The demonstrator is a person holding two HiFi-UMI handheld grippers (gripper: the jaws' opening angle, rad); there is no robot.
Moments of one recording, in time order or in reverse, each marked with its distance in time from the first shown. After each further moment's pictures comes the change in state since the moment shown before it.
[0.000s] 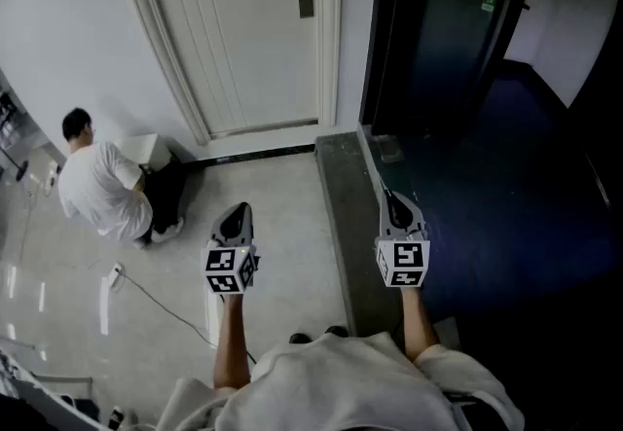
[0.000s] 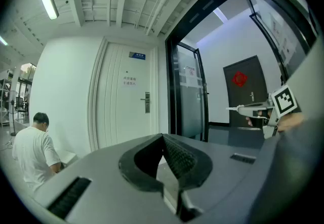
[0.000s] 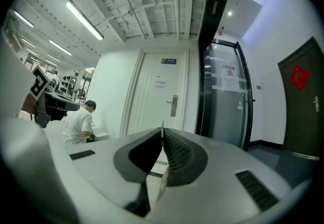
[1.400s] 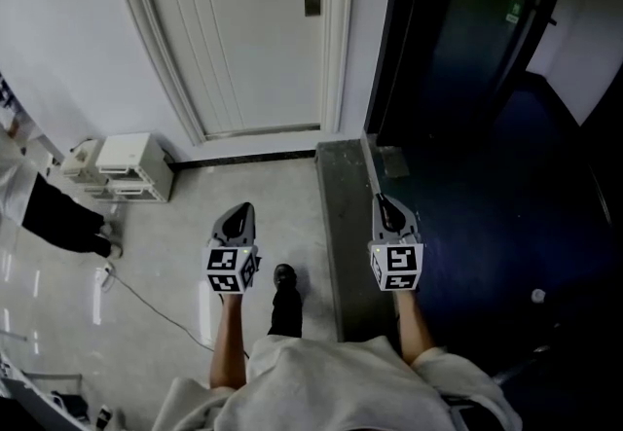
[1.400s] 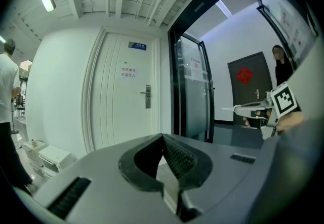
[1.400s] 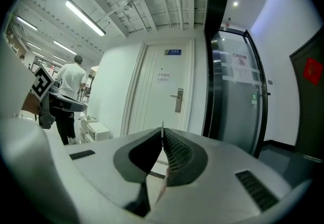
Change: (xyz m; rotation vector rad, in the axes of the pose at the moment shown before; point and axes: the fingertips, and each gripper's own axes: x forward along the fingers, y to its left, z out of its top) left arm 0.140 0.005 -0.007 -0.009 0.044 0.014; right arm 0.137 -0.044 -0.030 -0.010 0.039 0.095
